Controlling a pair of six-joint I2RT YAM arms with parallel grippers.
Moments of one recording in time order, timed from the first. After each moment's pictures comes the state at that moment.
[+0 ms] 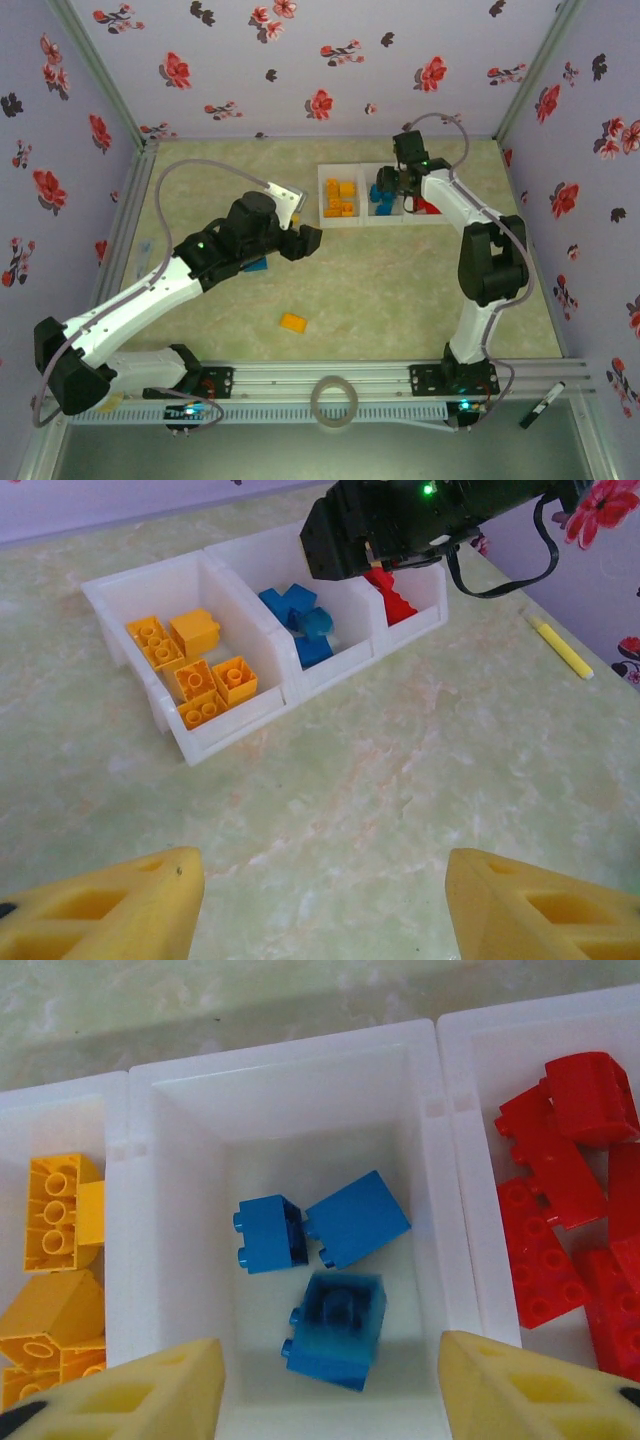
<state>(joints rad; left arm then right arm) -0.86 1.18 1.10 -0.44 -0.02 -0.27 0.28 1.86 1.50 -0.58 0.05 0.32</state>
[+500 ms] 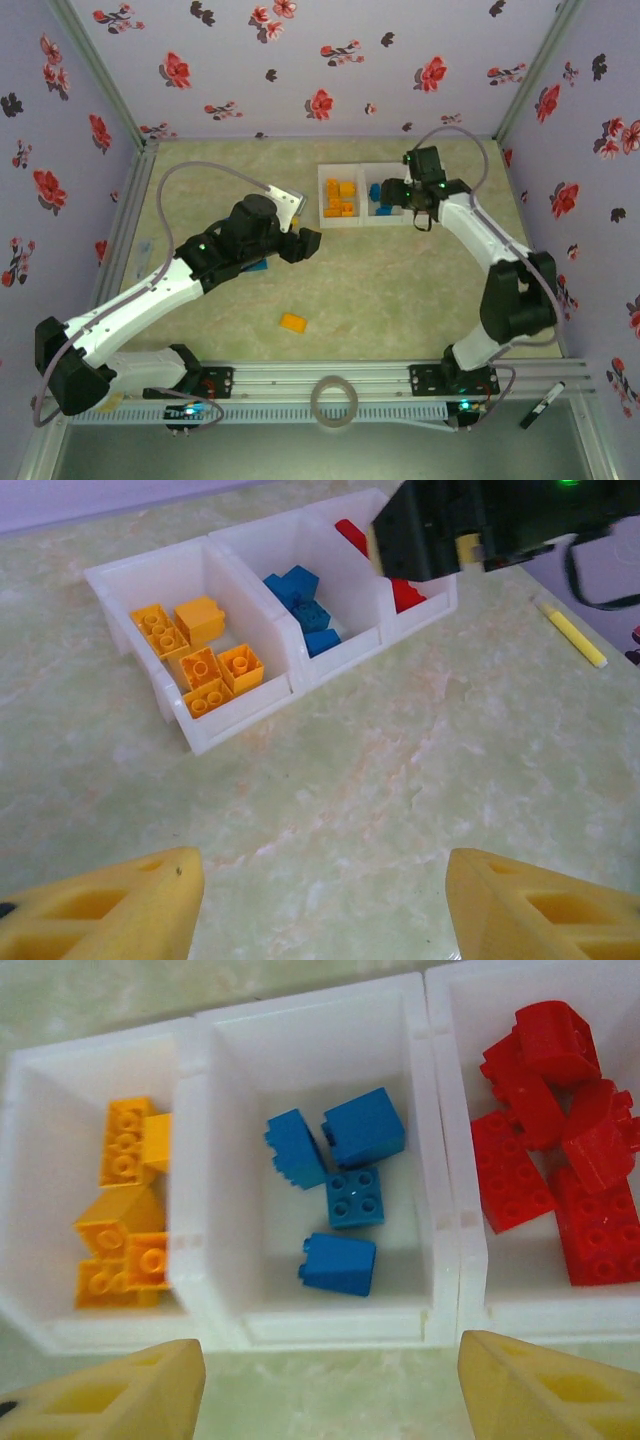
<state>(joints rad) -0.86 1.18 1.07 -0.44 -0.03 -0.26 0.28 1.54 1.23 -0.53 -0.02 0.32</state>
